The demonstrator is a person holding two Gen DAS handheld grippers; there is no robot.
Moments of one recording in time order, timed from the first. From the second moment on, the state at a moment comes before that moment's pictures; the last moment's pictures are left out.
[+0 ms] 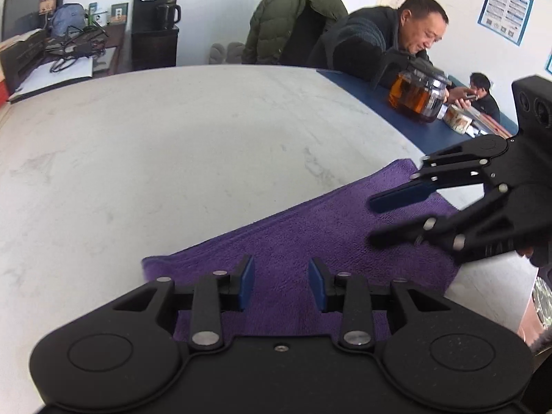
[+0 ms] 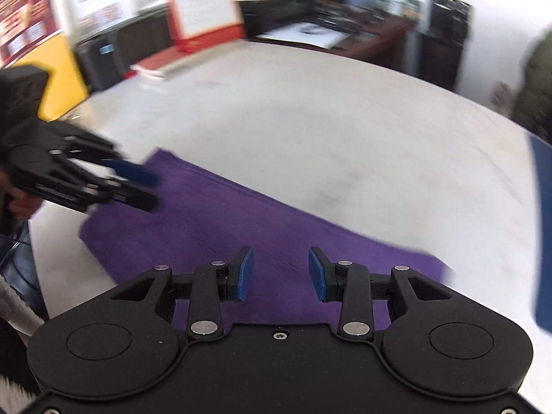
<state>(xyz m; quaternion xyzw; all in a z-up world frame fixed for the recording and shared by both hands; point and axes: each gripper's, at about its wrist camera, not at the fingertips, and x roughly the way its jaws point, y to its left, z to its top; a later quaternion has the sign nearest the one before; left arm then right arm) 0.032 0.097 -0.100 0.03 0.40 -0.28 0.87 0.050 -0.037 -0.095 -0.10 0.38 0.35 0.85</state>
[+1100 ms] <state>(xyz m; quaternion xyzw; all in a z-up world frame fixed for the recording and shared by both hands) -0.030 0.133 -0.089 0.01 0.42 -0.19 0.88 0.035 -0.141 -0.107 -0.09 0.40 0.24 0.88</state>
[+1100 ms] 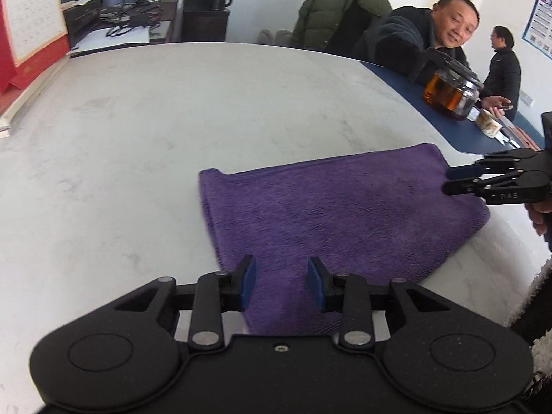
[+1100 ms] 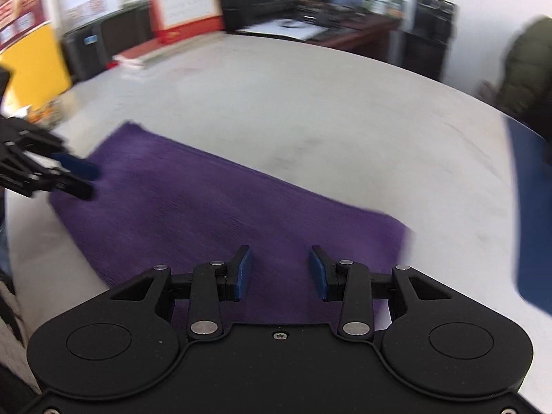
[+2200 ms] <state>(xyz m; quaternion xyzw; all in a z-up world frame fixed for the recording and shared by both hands) 0.027 0.078 -0.094 0.10 0.43 -0.21 0.87 0.038 -0.090 -0.085 -0.10 0.39 0.28 0.87</state>
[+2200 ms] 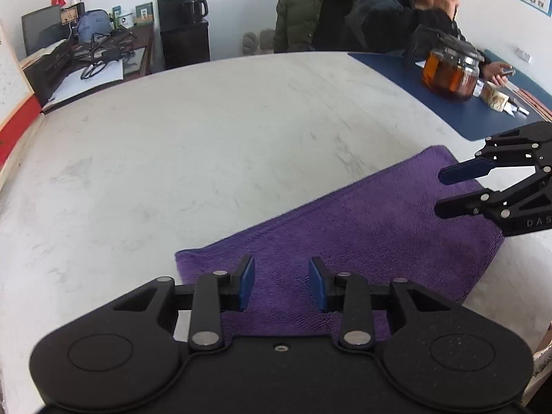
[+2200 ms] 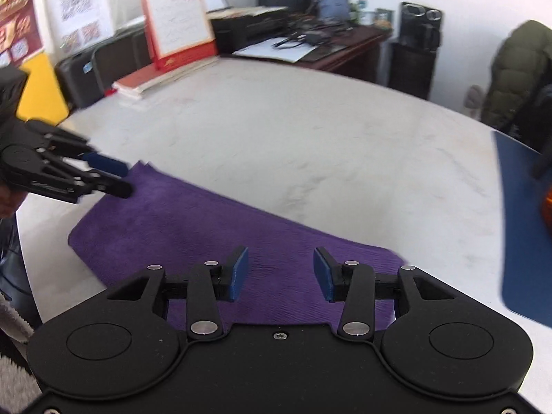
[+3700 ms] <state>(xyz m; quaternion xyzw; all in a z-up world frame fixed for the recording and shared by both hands) -0.025 0.044 0.065 0.05 0.21 -0.04 0.98 0.032 -0.165 0.013 0.14 0.28 0.23 0.92</state>
